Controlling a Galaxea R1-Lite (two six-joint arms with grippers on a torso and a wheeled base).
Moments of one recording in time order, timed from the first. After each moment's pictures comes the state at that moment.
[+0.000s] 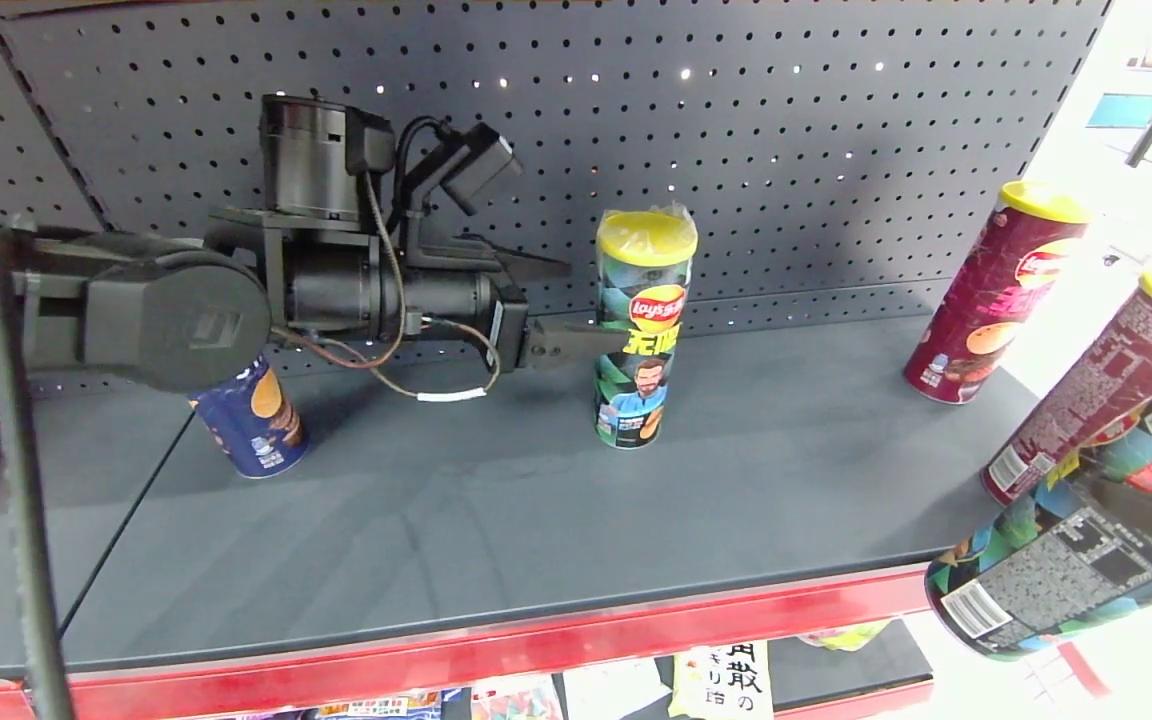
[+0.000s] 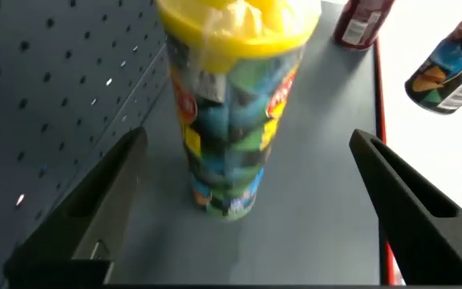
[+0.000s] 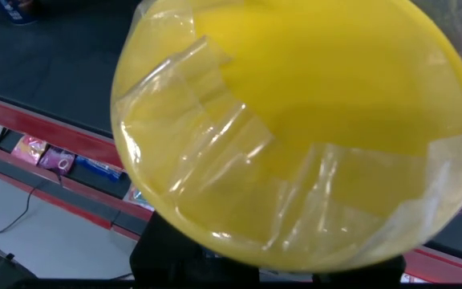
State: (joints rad) left arm -0.48 1.87 -1.37 -0.22 -0.66 0.26; right arm 0.27 0.84 -0.55 -0.09 0.21 -0.08
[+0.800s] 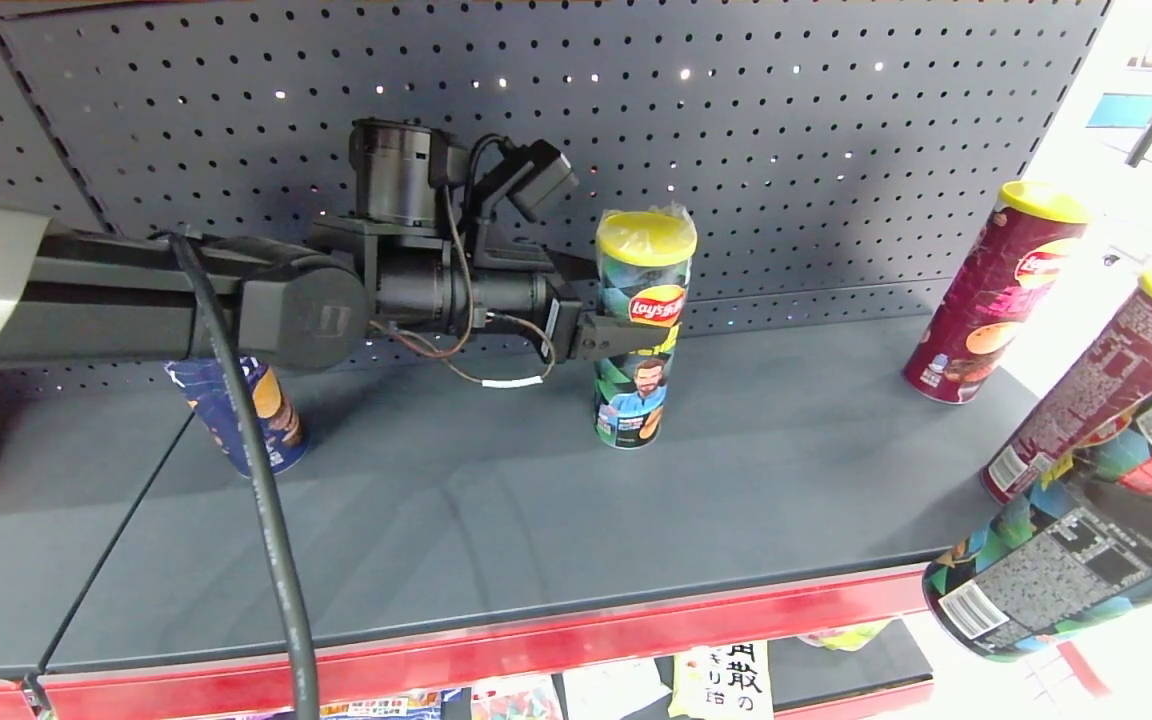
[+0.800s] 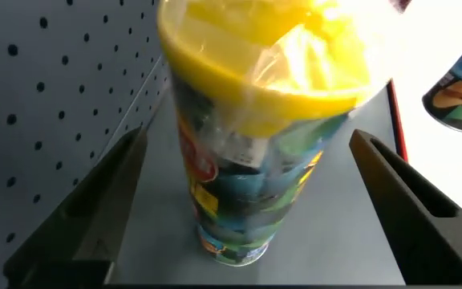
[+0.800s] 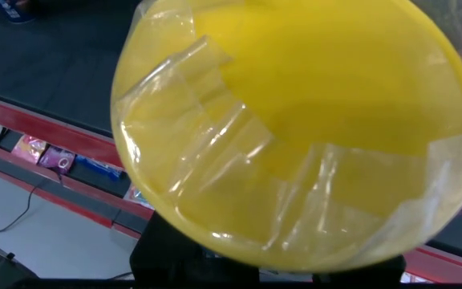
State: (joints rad) left arm -0.51 2.02 -1.54 -0.21 -0.66 0.26; right arm 0.27 0.85 -0.55 -0.09 0.21 -0.07
